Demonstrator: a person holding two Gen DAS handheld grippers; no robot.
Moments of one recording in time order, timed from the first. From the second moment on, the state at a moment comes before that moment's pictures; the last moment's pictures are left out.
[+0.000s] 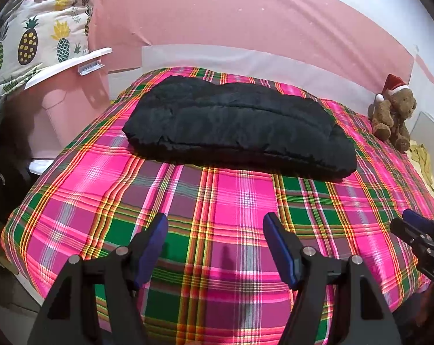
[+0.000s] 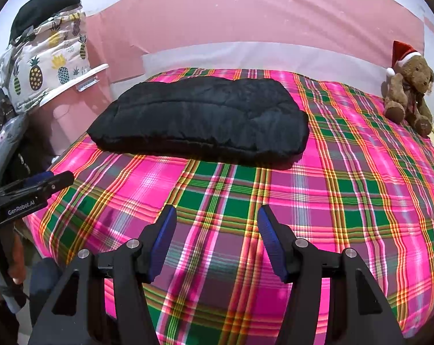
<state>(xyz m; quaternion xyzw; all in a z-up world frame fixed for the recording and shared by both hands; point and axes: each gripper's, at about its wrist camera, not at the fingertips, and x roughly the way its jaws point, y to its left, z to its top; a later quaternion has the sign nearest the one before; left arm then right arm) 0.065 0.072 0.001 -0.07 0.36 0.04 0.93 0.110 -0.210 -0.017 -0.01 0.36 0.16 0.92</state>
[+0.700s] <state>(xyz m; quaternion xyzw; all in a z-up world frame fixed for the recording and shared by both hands) 0.059 0.067 0.003 -0.06 0.36 0.05 0.93 0.107 -0.209 -0.014 -0.02 0.35 0.17 0.92</state>
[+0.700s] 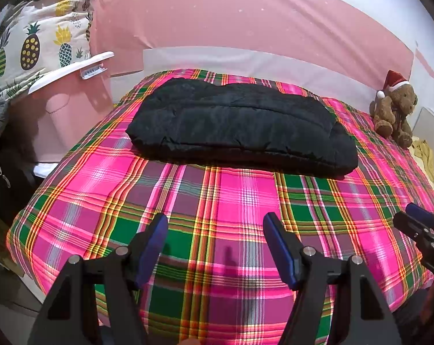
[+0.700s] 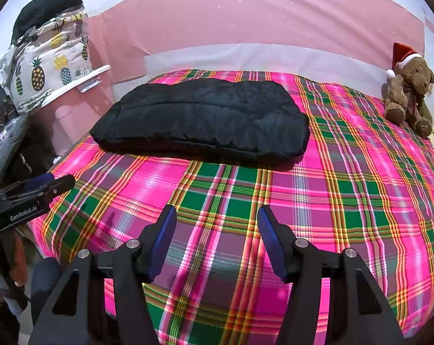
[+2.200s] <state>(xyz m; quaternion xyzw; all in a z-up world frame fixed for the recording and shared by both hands) 0.053 0.059 0.005 -0.05 0.35 0.07 0.93 0.105 -0.212 -0.017 -0.01 0.35 0.17 0.92</state>
